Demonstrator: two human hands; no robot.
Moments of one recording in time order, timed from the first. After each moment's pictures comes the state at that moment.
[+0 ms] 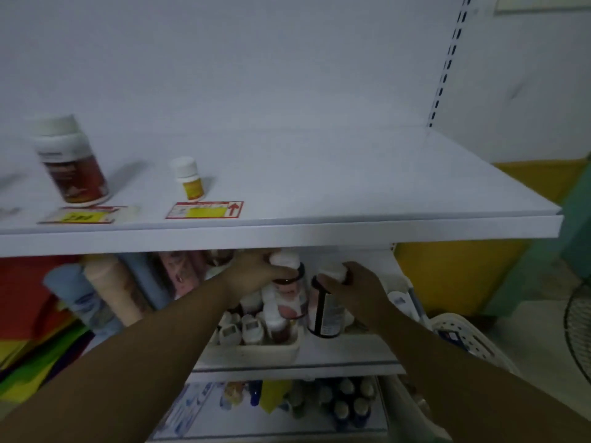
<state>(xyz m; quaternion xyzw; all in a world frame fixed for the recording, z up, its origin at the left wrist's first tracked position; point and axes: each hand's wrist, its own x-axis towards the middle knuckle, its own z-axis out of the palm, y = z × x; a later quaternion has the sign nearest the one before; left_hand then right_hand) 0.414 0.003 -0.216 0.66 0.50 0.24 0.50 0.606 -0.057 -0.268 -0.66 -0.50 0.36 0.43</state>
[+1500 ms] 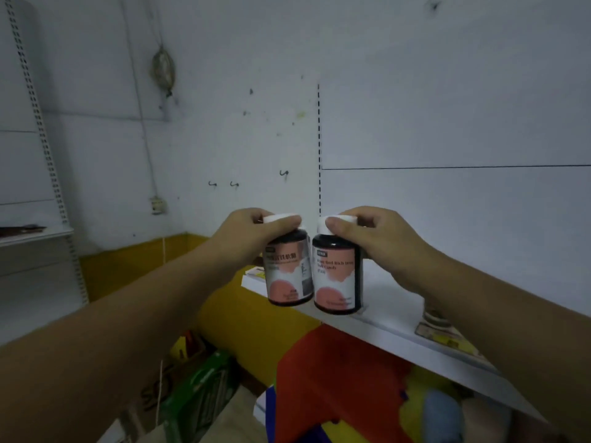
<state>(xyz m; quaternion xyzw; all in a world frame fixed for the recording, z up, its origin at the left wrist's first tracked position) -0.136 -0.081 0.049 0.53 0.64 0.53 0.17 0.040 0.011 0.033 -0.25 -0.76 0.42 0.43</state>
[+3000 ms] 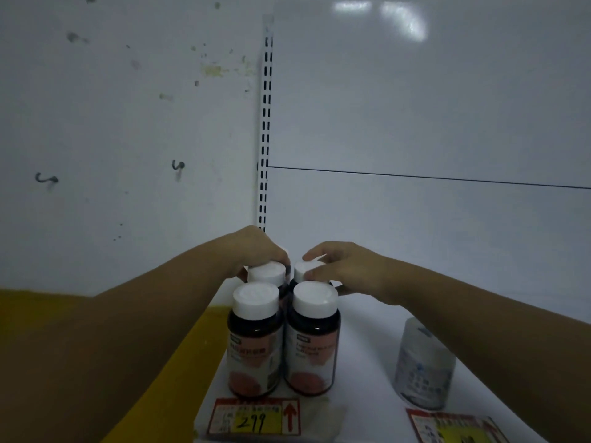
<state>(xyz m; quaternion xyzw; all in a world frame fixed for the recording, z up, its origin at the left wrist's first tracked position) -0.320 0.273 0.027 0.66 0.62 0.26 0.33 -0.145 0.220 0.019 -0.55 -0.69 0.37 0.28</state>
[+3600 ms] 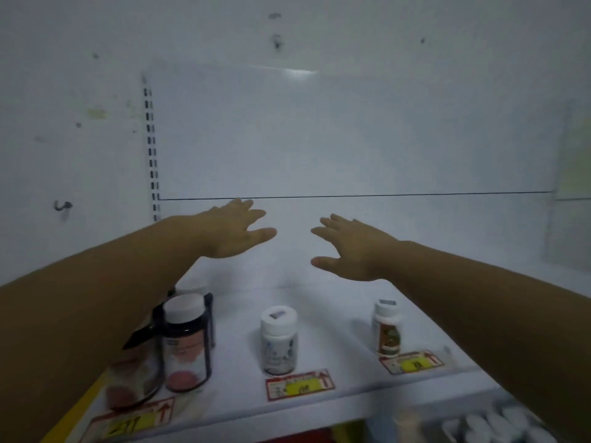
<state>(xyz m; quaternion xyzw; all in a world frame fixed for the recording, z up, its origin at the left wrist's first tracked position) -0.205 0.184 0.098 0.89 0.45 0.10 -0.05 0.011 0.103 0.065 -0.67 -0.72 -0.16 0.06</state>
